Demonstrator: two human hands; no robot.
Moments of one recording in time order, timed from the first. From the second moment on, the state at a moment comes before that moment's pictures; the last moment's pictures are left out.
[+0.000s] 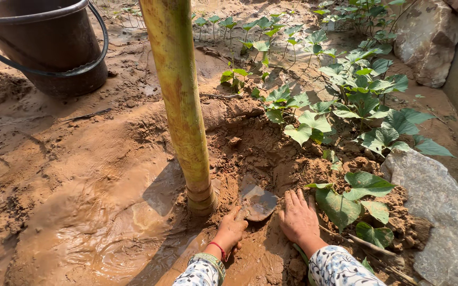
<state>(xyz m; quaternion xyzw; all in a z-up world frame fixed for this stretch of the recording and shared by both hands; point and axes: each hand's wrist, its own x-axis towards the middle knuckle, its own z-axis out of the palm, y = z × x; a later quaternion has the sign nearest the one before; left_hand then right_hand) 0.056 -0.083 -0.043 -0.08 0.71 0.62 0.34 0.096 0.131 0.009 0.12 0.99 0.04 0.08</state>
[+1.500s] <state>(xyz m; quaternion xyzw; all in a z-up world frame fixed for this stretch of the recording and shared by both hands) 0.042 0.004 -0.001 -0.40 0.36 0.84 0.09 0.095 0.128 0.016 0.13 0.99 0.00 0.06</state>
